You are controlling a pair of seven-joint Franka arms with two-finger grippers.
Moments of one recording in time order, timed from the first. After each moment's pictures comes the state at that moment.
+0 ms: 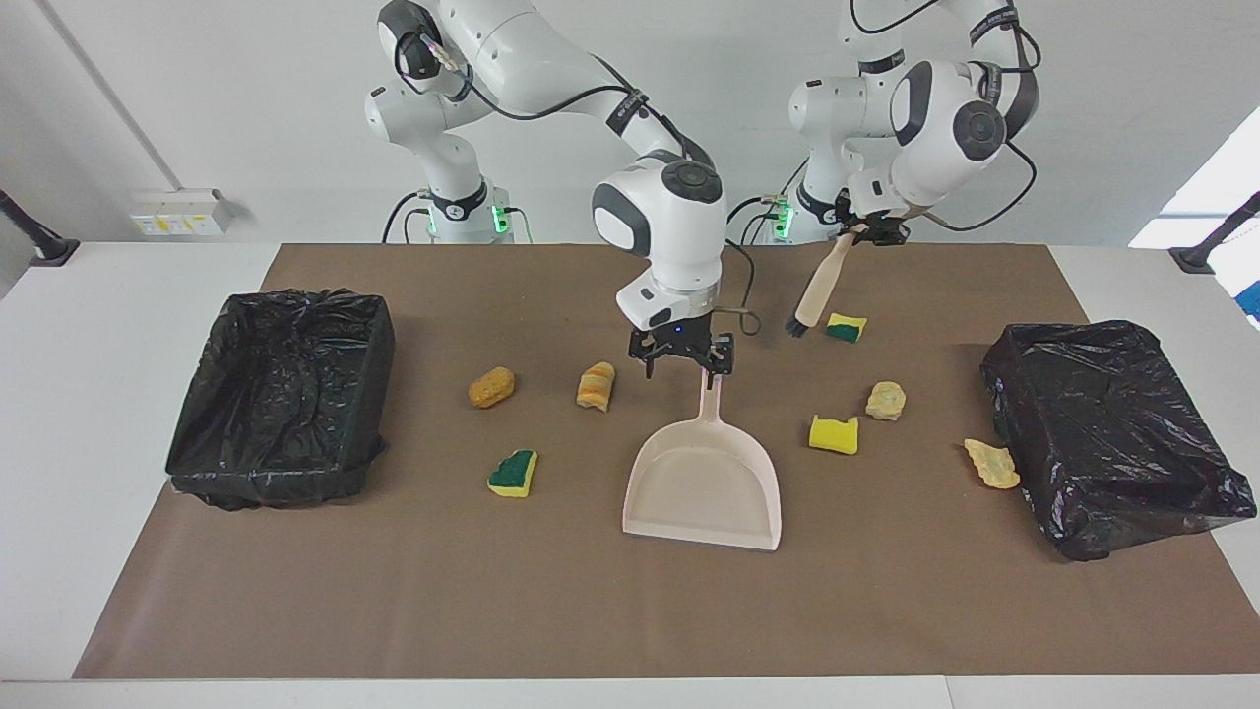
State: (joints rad) left arm -0.08 -0.48 0.00 -2.53 -0.09 1.63 0.66; right arm 0.54 0.49 0.20 -1.55 -0.25 2.16 1.12
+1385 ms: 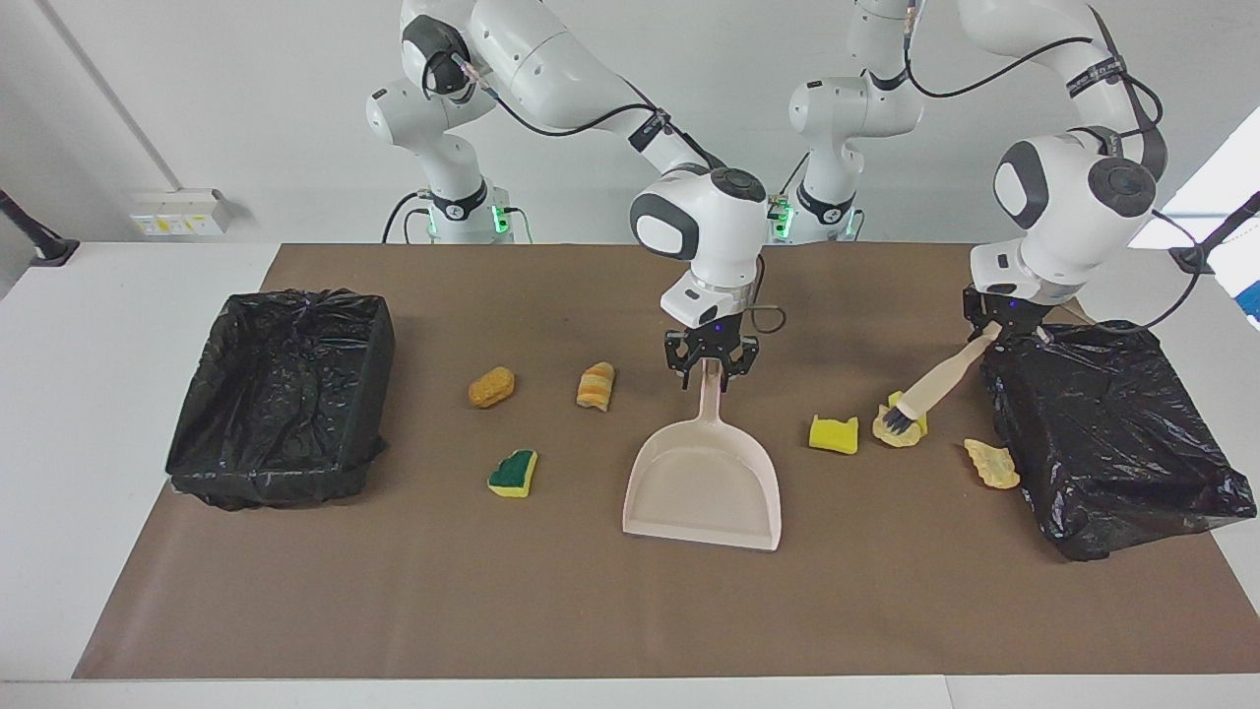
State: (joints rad) left arm -0.05 -0.02 0.14 -2.07 0.11 1.98 0.99; right arm 0.60 0.54 0.21 -1.55 -0.37 2.20 1.05
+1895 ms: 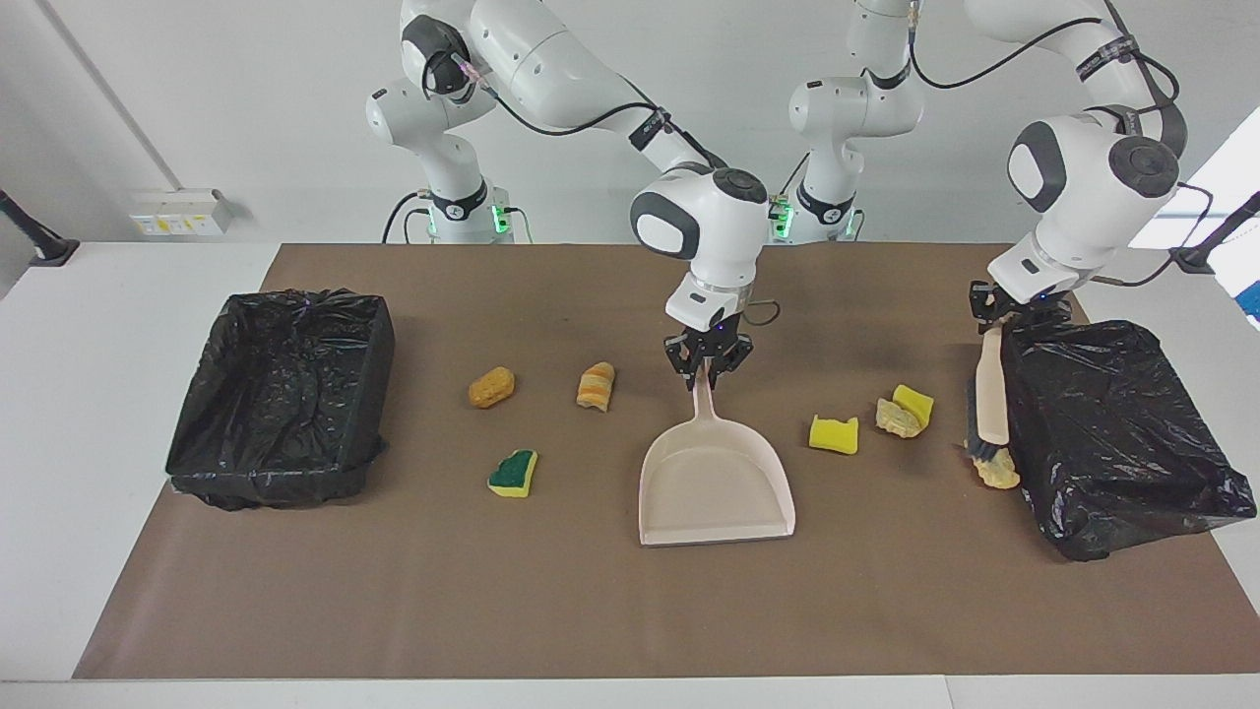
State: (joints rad) left arm -0.05 -0.04 0.15 -2.06 0.16 1.91 0.37; right arm 0.59 0.54 0.21 -1.54 -0.37 2.15 0.79
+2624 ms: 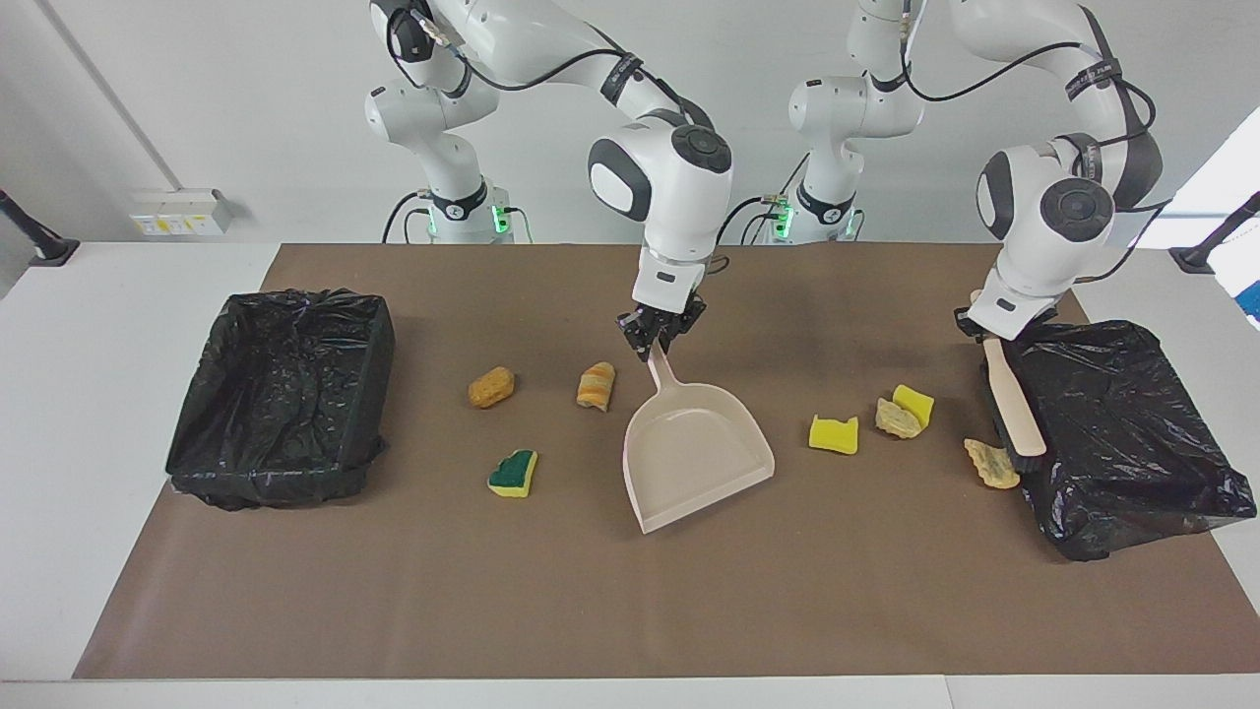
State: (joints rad) left arm -0.10 0.02 0.14 -2.08 0.31 1.90 -0.02; right arm 0.49 0.38 0.21 -1.55 -0.21 1.86 0.21
